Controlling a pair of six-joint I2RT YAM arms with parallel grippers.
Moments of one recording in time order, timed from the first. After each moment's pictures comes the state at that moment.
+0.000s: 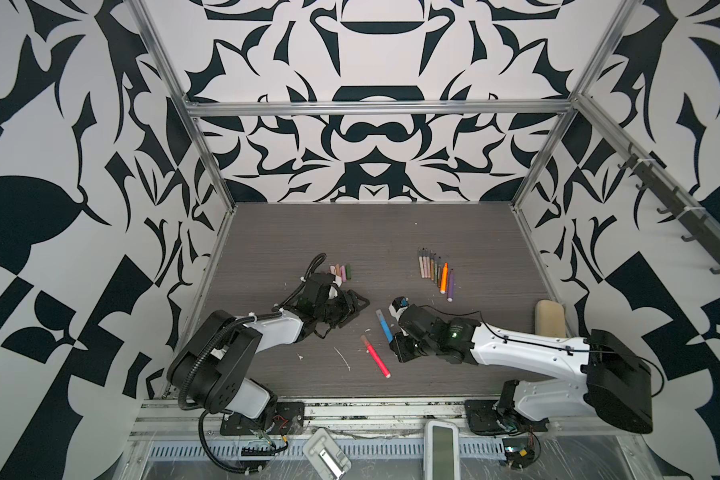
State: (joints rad) left arm -0.56 1.50 0.52 0.32 0.53 -1.12; right arm 1.03 1.30 0.70 -0.38 -0.04 0.70
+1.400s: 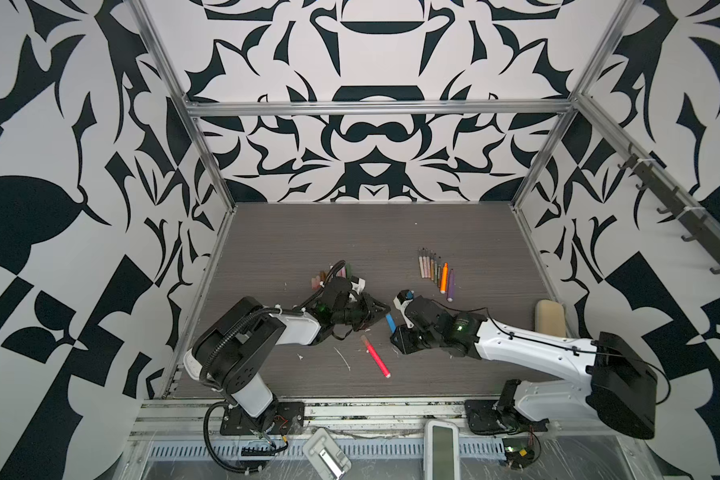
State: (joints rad) left arm -0.72 1.64 0.56 0.59 0.58 -1.32; right arm 0.96 1.28 0.70 -0.38 -0.08 0.69
